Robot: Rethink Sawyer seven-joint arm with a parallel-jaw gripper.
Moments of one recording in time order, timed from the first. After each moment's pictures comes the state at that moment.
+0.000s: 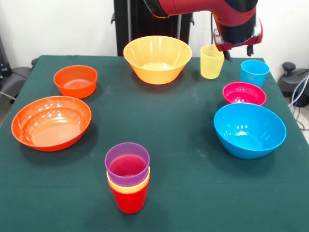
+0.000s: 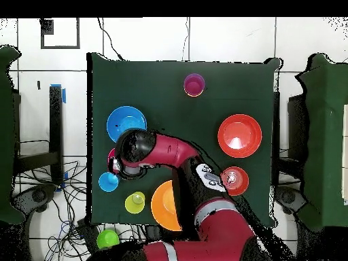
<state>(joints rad) -0.27 -0.58 0.28 1.84 0.14 0.85 1.65</state>
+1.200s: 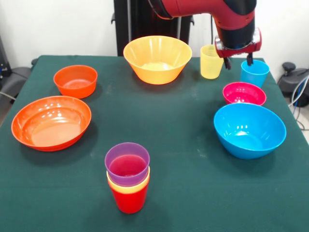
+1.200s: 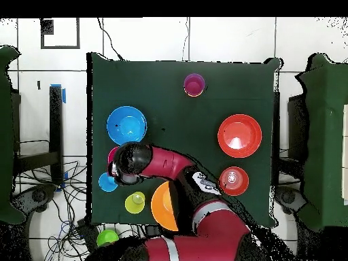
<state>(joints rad) -0.27 -0.56 0.29 1.94 0.16 0.62 1.65</state>
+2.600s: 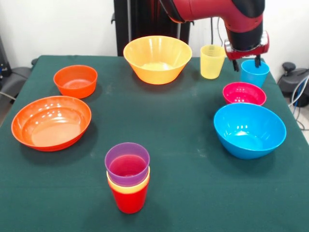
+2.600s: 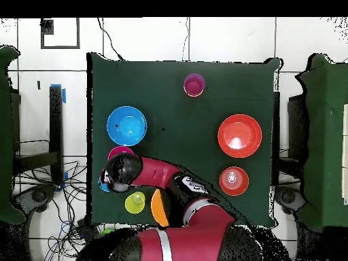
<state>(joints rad) -0.24 -0.52 0.32 2.00 0.18 0.48 1.65</state>
